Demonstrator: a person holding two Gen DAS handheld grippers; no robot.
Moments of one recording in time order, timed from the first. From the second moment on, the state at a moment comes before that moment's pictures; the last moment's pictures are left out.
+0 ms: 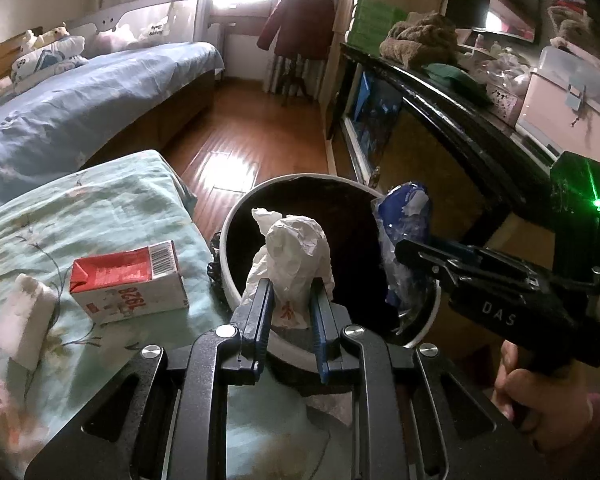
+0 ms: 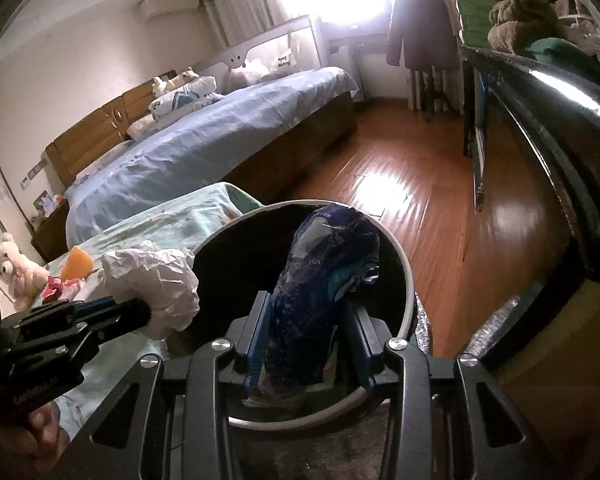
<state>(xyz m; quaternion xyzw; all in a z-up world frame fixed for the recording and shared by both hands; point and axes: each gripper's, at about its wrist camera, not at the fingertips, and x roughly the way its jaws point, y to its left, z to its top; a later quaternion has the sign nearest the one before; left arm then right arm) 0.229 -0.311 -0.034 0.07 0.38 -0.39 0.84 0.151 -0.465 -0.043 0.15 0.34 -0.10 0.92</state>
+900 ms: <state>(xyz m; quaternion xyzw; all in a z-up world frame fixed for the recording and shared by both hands) 0.243 -0.304 -0.040 0.04 0.39 -0.37 0.84 0.156 -0.476 -0.048 0.17 0.35 -0.09 0.92</state>
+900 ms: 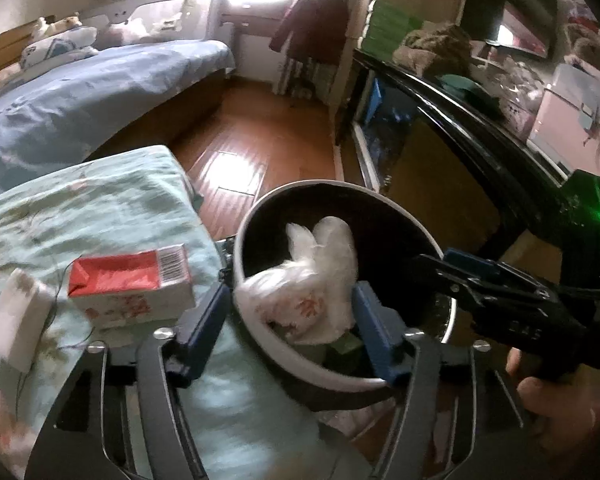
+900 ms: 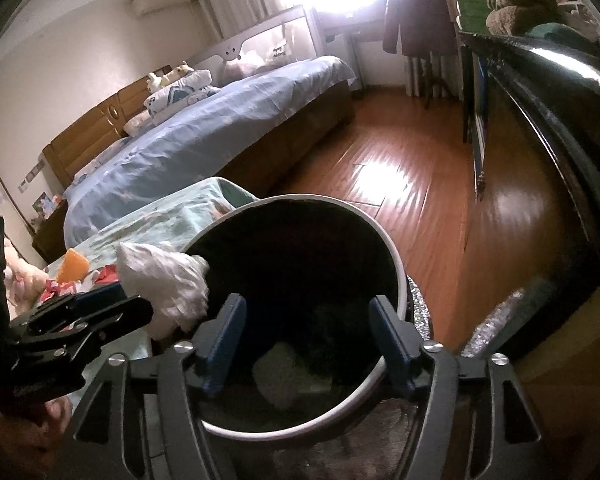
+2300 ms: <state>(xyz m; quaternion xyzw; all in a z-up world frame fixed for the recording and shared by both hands) 0.196 -0.076 -0.058 -0.05 0.38 -0.19 0.90 0.159 -0.315 -0.046 0.15 0.36 0.06 0.92</state>
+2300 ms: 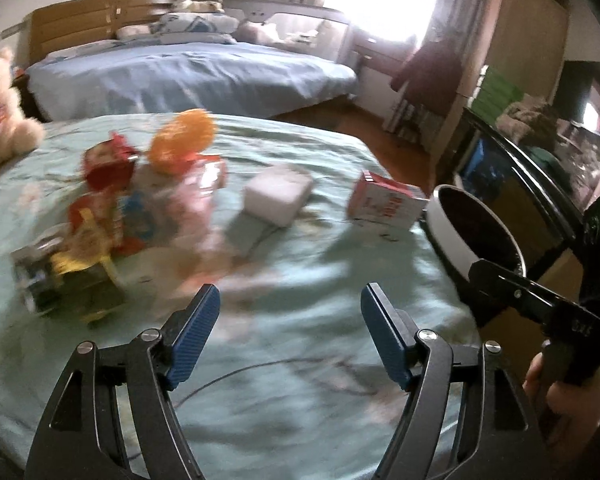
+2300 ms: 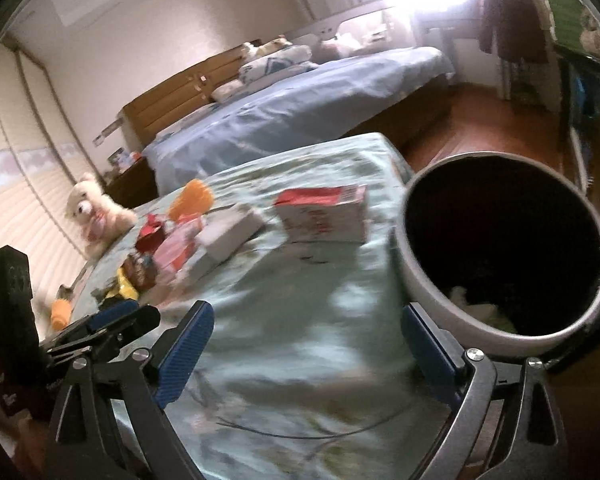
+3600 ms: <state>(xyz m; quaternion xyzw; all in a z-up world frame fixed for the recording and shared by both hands) 0.204 0.108 -0.076 -0.09 0.40 -0.06 0.91 0.204 -0.139 -0.081 0.08 0.42 0.24 0.87</state>
